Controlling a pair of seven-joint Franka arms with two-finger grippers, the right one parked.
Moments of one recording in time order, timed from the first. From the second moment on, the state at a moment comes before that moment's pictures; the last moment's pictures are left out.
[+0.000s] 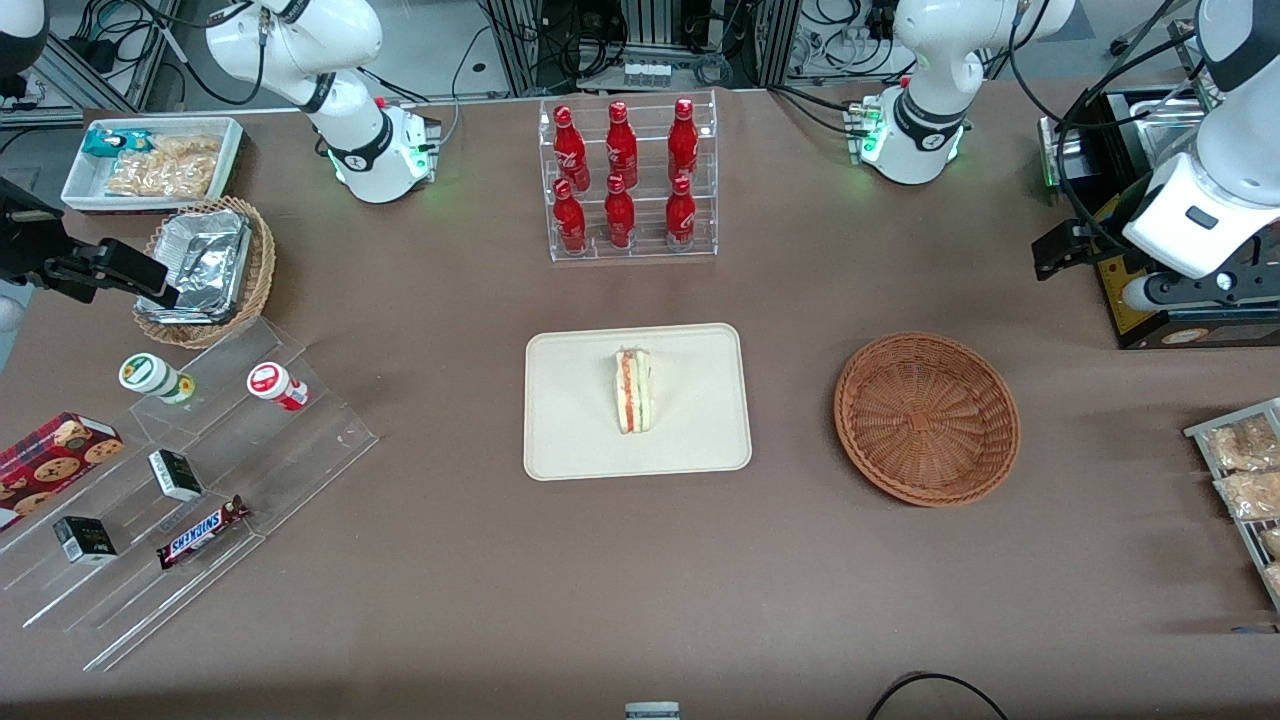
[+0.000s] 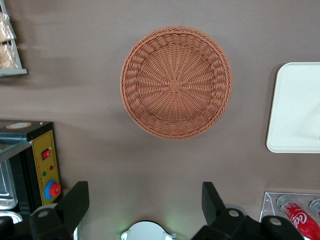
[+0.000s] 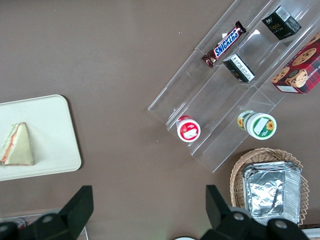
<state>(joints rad) 0.09 -0.04 -0.20 -1.63 0.03 1.48 -0.13</state>
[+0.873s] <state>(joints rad) 0.09 0.03 -0.22 -1.55 0.03 1.50 -0.11</state>
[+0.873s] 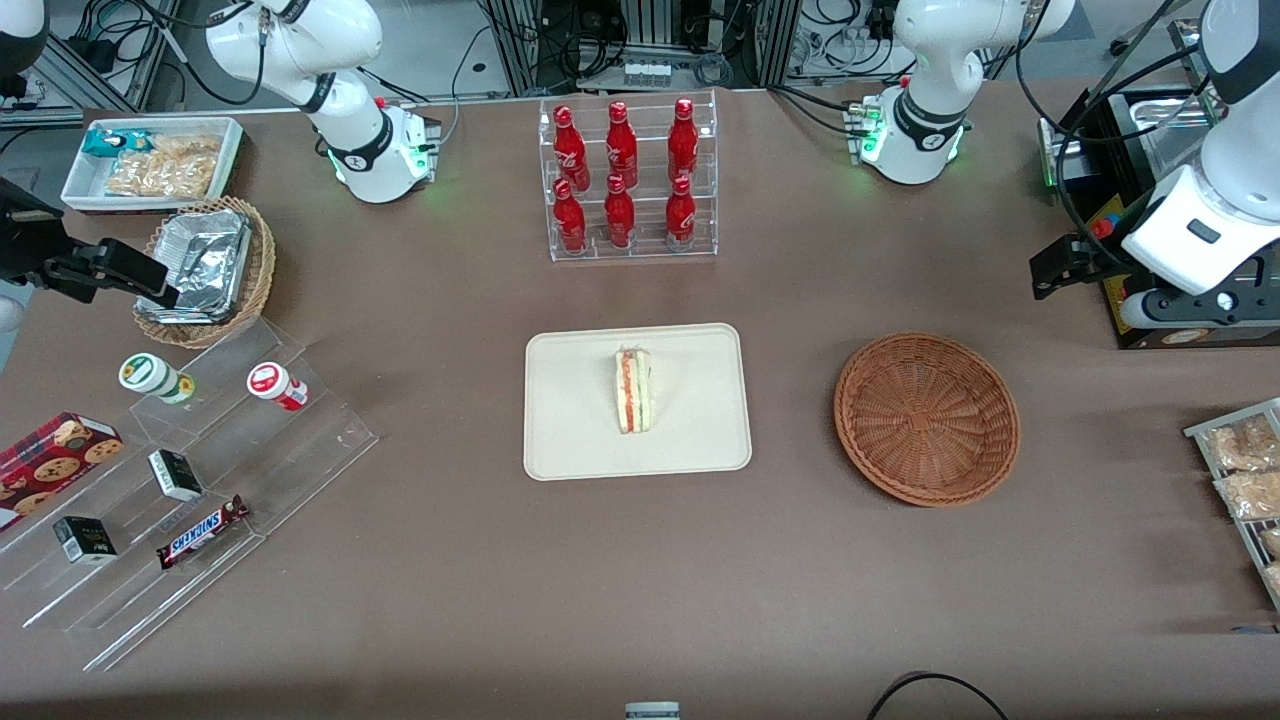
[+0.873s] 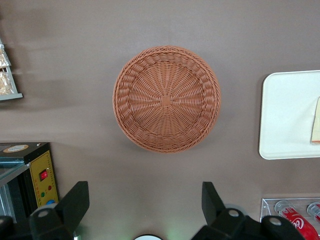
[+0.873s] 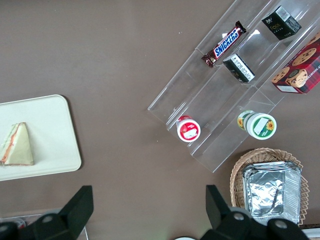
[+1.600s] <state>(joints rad) 0.10 0.03 -0.20 -1.54 0.03 1.49 -0.11</state>
